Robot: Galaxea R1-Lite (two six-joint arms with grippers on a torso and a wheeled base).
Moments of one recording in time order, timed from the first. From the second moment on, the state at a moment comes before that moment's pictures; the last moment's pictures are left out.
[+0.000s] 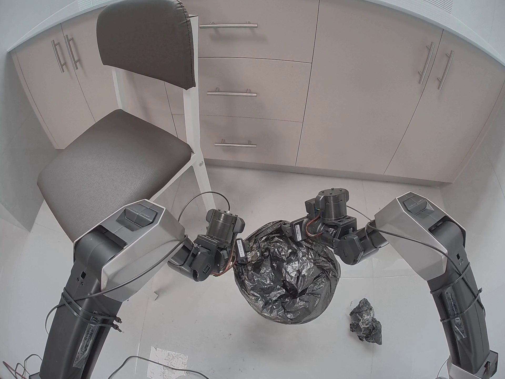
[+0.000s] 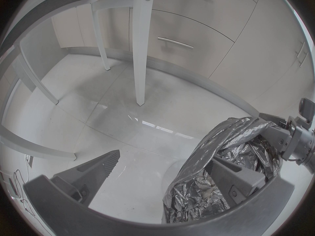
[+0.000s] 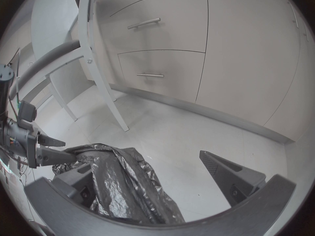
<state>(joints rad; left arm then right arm) -0.51 2.63 -1.51 -0.40 0.28 -0.55 0.41 2.67 -1.59 -0.70 -0.06 -0.08</state>
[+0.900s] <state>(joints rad) -0.51 2.63 -1.49 -0.45 0.28 -0.55 0.34 2.82 -1.86 -0.55 -0.08 -0.08</state>
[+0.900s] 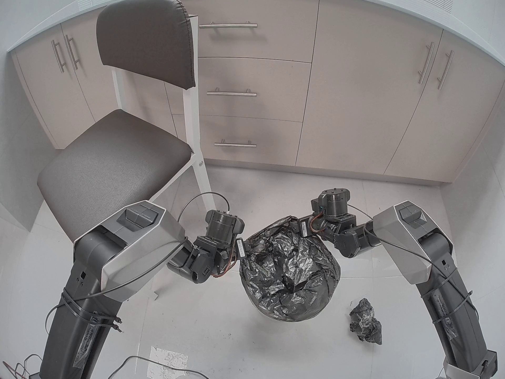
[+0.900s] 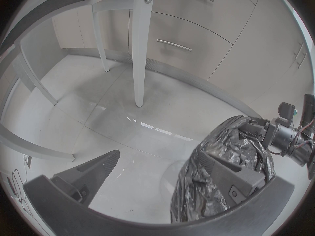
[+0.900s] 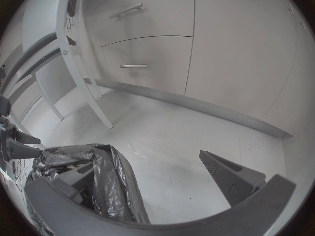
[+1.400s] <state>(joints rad) -0.51 2.63 -1.49 -0.45 0.28 -0.55 0.34 2.82 -1.85 -0.55 -0.08 -0.08</state>
